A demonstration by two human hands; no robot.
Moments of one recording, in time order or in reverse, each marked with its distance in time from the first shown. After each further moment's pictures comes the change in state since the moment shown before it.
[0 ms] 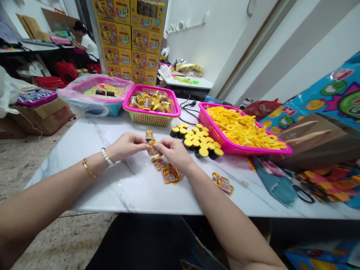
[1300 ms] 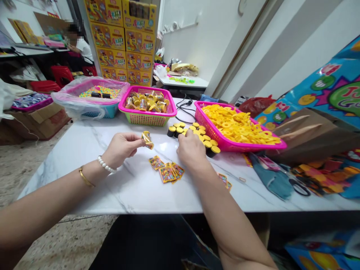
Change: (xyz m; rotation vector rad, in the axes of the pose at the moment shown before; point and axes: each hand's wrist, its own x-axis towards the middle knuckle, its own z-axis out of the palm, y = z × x) left_hand -0.016 0.025 0.013 -0.295 0.263 -0.143; right_hand -0.002 -0.005 -0.040 -1.316 0.166 0.265
